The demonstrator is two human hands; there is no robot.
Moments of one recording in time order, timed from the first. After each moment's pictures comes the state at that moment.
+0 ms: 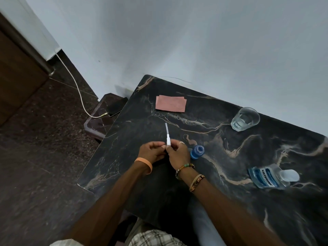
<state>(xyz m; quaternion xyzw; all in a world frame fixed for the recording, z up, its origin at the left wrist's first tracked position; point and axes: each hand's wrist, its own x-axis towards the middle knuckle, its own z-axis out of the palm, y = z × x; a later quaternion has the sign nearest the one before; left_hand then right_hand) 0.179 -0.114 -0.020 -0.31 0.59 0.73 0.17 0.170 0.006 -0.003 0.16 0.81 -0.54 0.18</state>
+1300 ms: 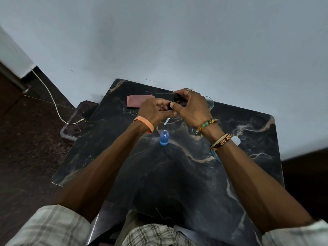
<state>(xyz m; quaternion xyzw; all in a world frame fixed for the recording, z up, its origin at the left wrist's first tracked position) 0.146 -0.001 0.120 0.08 0.84 0.53 0.02 0.158 0.155 0.172 -0.06 0.93 -0.36 -0.02</state>
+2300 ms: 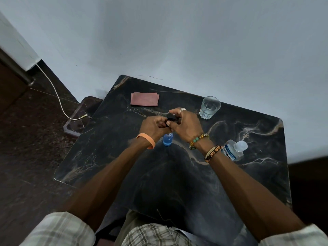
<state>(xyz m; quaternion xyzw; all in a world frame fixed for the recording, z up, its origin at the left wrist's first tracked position) 0.166 -0.011 0.059 0.01 0.85 0.53 0.07 0.160 0.138 0.103 -0.07 0.94 -0.34 0.05</state>
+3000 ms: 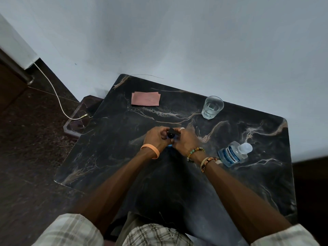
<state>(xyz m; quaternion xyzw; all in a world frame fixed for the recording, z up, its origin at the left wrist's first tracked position) 0.177 -0.005 0.020 -0.02 0.88 0.45 0.11 0.171 0.140 0.035 -0.02 0.92 -0.34 0.17</state>
